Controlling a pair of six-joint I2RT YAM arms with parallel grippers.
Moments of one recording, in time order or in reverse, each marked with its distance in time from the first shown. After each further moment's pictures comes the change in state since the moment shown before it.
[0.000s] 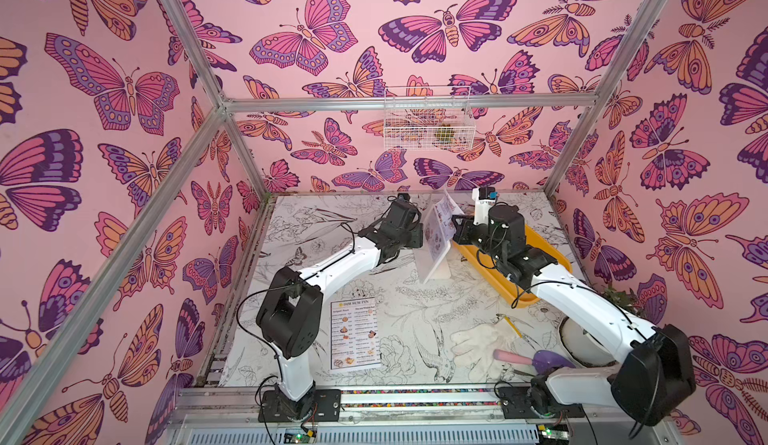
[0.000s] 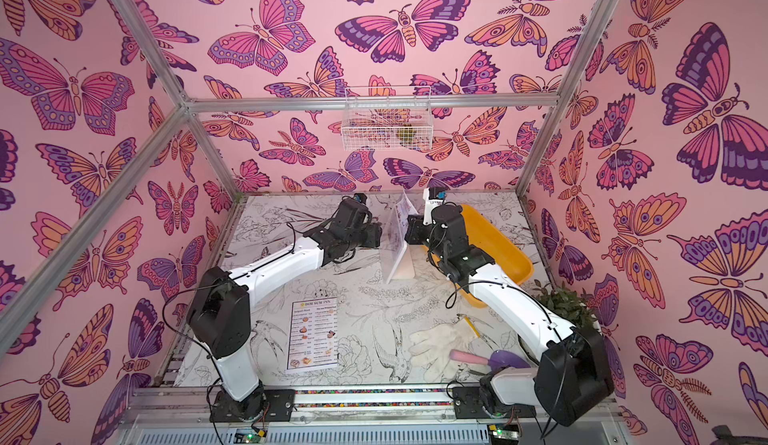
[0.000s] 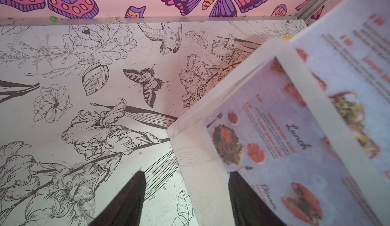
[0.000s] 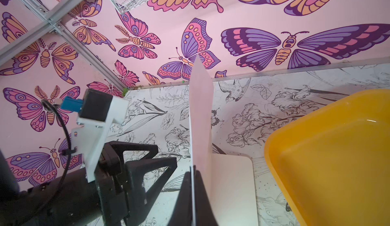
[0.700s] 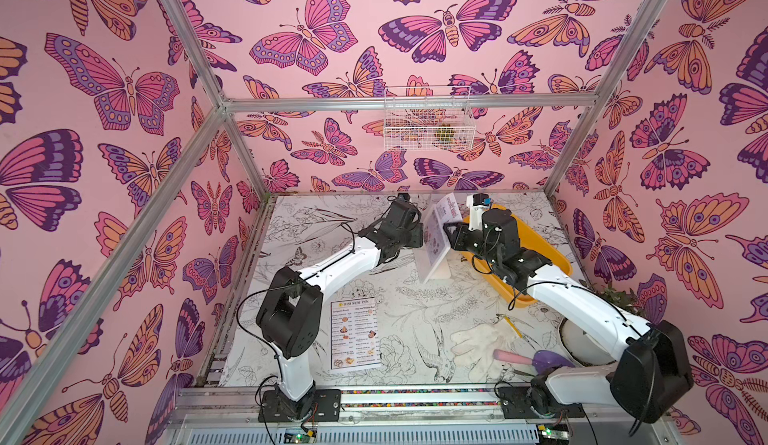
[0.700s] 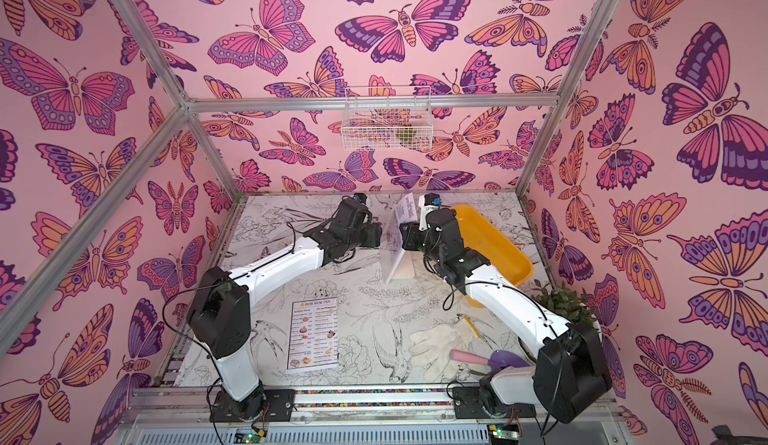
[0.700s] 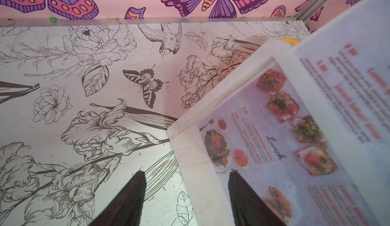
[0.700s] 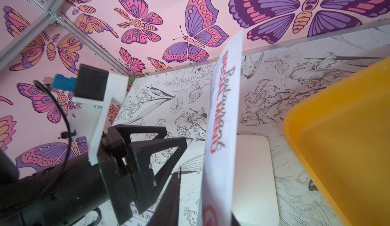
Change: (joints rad) left arm 0.000 0.000 0.000 0.005 0.000 0.000; right arm 0.020 0.014 -0.020 -0.042 -0.038 0.086
